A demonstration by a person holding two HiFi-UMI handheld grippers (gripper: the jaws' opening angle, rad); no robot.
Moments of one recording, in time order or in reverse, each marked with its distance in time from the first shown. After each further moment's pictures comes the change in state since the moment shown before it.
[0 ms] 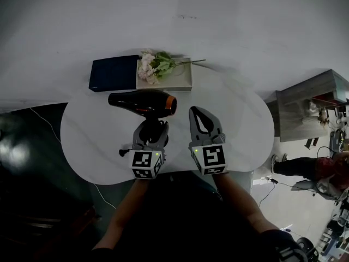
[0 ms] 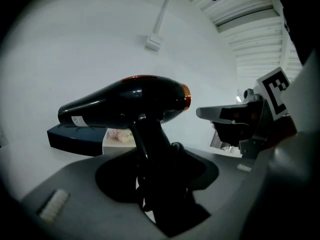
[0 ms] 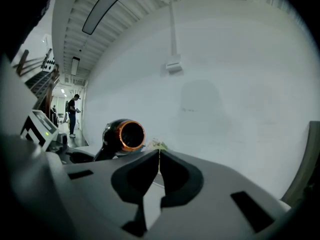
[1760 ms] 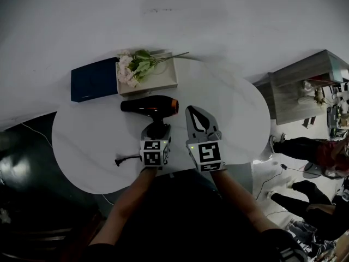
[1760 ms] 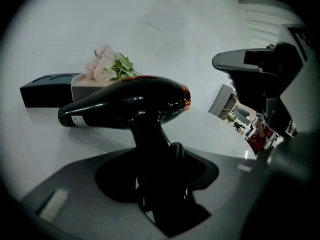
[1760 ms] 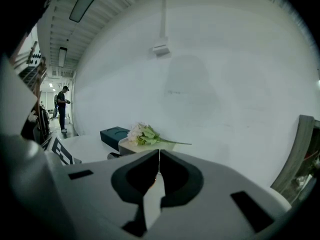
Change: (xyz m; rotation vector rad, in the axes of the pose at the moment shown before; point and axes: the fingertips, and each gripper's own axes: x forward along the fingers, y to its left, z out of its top) left arm 0.074 -0.023 -0.127 -0.066 0.425 -0.073; right arm 0.007 -0.037 -0.053 0.036 0.139 -0.090
